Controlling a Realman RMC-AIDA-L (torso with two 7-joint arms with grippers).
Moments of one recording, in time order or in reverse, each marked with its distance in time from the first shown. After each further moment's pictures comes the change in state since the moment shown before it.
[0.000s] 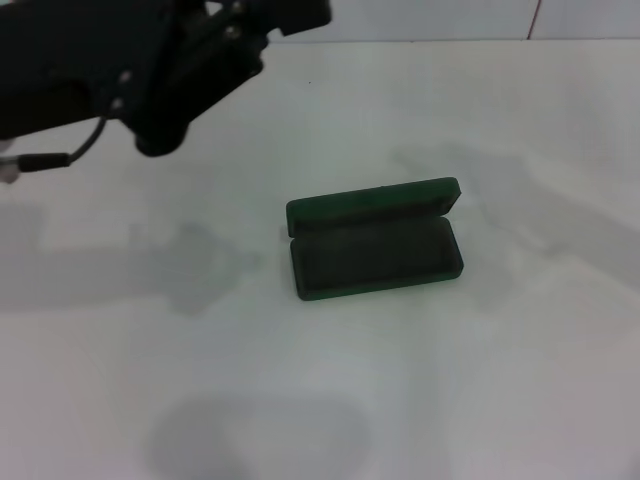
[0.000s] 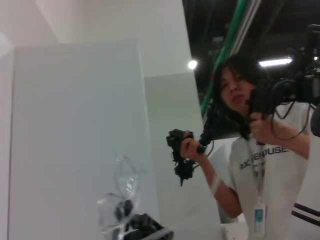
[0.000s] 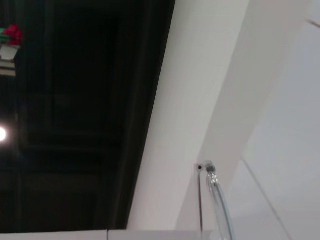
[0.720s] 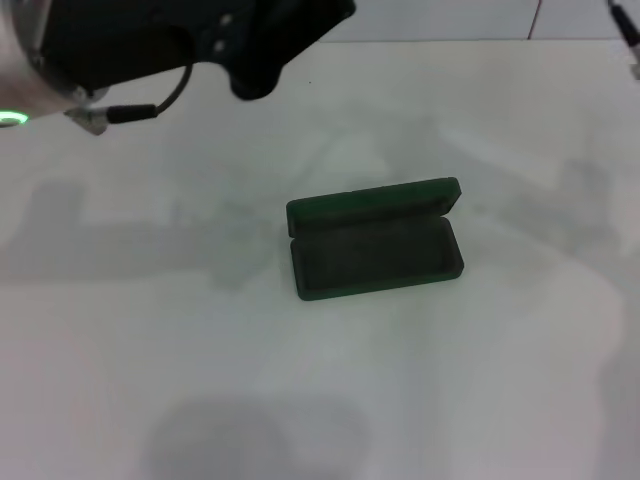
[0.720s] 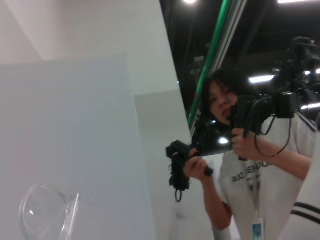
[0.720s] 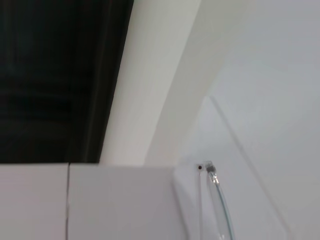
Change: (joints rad) left arm -0.154 -0.004 0.033 -0.187 -0.015 -0.034 0.136; right arm 0.193 0.000 -0.154 0.186 0.024 0.178 -0.217
